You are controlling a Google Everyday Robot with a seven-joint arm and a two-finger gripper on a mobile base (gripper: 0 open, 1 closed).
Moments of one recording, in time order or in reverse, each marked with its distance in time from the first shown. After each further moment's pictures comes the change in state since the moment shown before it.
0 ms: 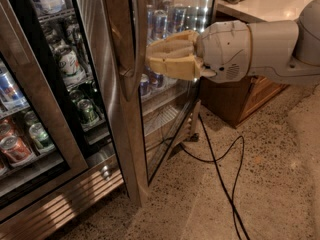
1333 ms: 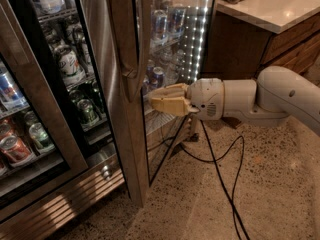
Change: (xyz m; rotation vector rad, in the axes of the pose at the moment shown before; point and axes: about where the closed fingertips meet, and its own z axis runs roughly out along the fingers) arm 0.140 -0.011 0.021 0.047 -0.010 0.394
